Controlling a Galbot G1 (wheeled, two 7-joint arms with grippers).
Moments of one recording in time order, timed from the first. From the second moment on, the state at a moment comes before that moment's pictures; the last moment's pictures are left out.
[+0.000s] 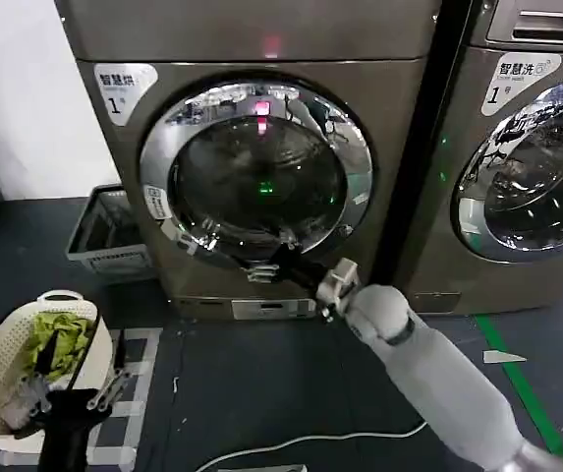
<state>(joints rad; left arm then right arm) 1.92 -1.57 -0.70 -2.46 0.11 -0.20 -0.04 -0.46 1.18 -0.18 1.55 0.46 -0.02 -0.34</state>
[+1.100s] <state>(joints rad) 1.94 -1.59 -0.70 -2.47 0.12 -0.22 -0.04 -0.28 1.46 -0.27 1.20 0.34 0.02 -0.24</state>
